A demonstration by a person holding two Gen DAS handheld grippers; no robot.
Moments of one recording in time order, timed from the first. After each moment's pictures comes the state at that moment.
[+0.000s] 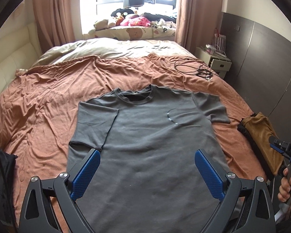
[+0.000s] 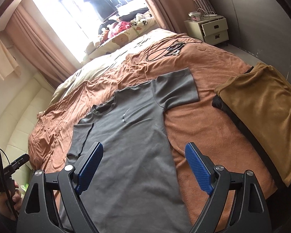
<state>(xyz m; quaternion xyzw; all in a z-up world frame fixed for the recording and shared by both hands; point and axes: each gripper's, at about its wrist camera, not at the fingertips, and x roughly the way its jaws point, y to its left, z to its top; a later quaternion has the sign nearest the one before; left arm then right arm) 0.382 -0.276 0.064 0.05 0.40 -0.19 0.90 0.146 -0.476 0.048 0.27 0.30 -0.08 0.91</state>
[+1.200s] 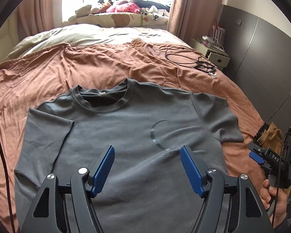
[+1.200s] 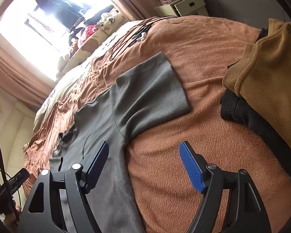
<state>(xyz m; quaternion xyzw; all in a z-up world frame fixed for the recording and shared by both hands) 0.535 -0.388 -0.053 0.03 0.43 -0.22 0.87 0.308 -0.566 -0.076 0.38 0.29 -0.12 0.87</state>
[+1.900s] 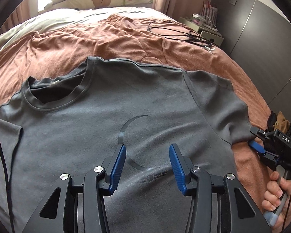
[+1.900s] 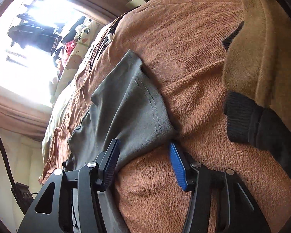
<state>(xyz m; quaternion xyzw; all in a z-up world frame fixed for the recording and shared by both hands) 0.594 -0.471 -0.131 0.05 0.48 -0.27 0.83 0.343 -0.612 -0.113 0.50 0.26 -0.14 0.82</state>
